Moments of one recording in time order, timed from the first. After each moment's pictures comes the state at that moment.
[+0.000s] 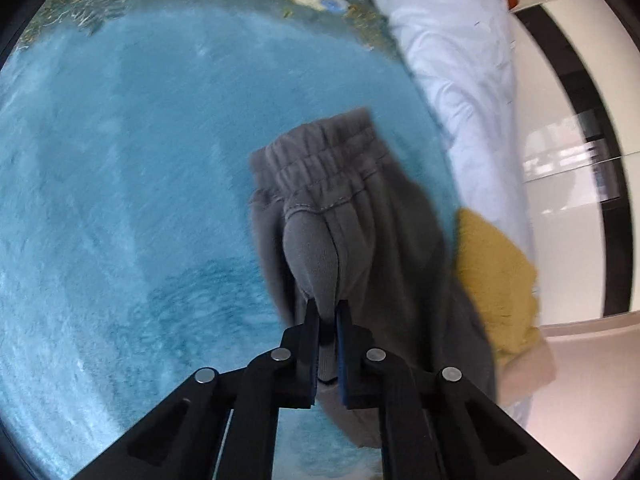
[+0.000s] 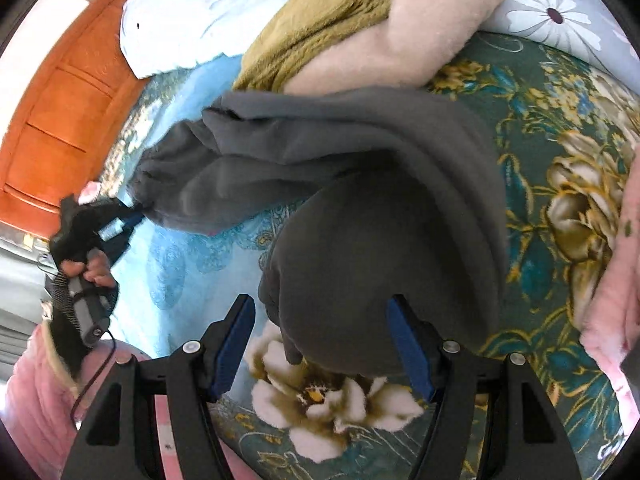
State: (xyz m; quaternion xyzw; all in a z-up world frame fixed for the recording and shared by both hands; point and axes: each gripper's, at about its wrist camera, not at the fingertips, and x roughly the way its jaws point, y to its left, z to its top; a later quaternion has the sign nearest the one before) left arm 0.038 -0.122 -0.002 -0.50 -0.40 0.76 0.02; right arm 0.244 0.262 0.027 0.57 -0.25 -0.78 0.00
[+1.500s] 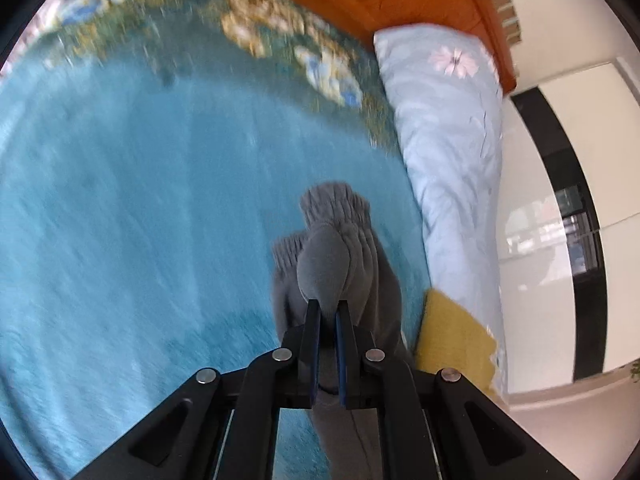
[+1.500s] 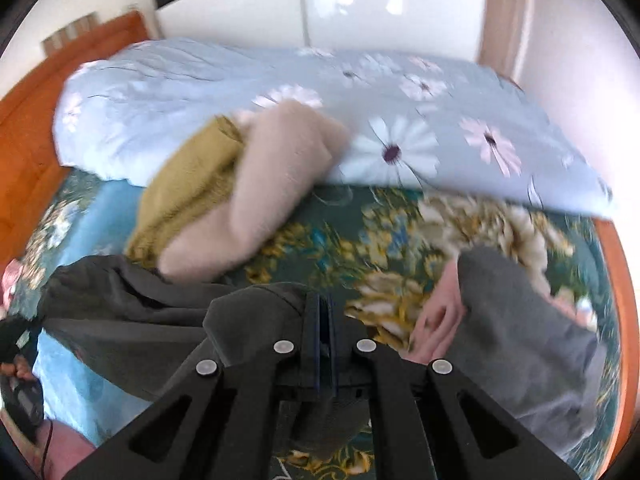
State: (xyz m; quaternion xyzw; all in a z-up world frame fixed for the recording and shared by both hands) left arm 0.084 -0.174 0.036 -0.39 -0.46 0.80 -0.07; right arm 0.285 0.380 0.158 0.45 -0.14 -0.86 -0.20
